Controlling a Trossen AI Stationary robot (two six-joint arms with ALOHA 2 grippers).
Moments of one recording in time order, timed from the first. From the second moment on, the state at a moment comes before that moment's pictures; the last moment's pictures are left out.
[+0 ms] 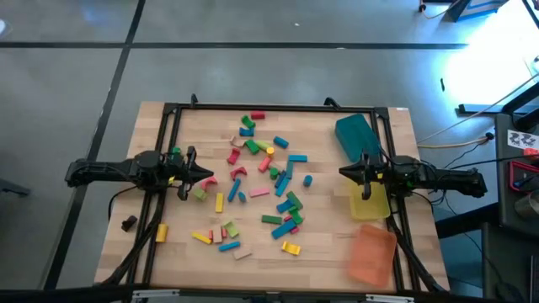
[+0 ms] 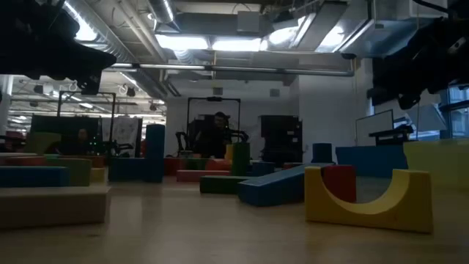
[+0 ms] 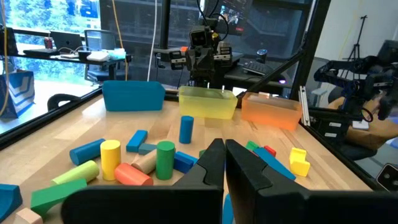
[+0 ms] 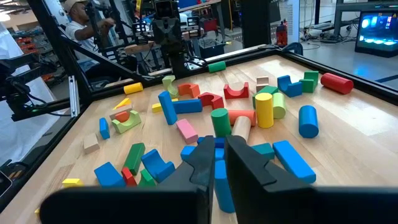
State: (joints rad) left arm 0.00 0.02 0.01 0.01 -0.01 -0.10; right arm 0.00 0.00 0.08 -0.20 0.09 0.23
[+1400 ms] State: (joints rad) left arm 0.00 0.02 0.01 0.01 -0.01 -0.10; right arm 0.00 0.12 0.13 0.02 0.12 0.26
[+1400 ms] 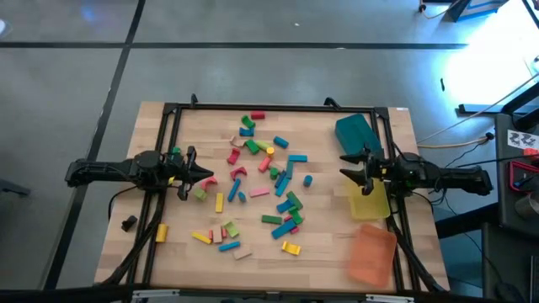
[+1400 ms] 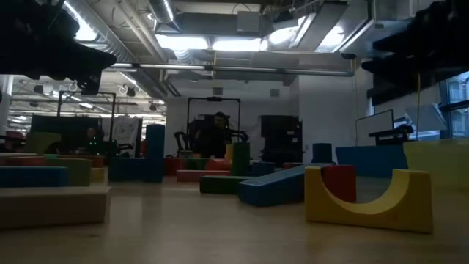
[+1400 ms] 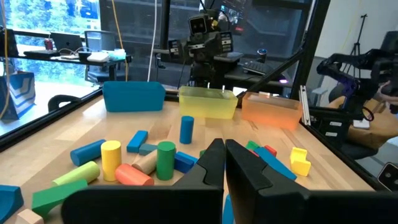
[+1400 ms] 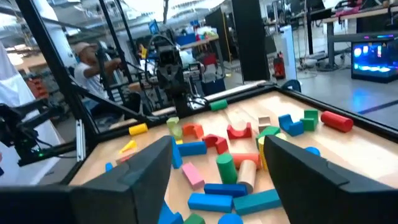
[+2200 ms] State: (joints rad) left arm 0.00 0.02 0.01 0.01 -0.01 -0.10; right arm 0.00 0.92 0.46 0.00 0.15 0.00
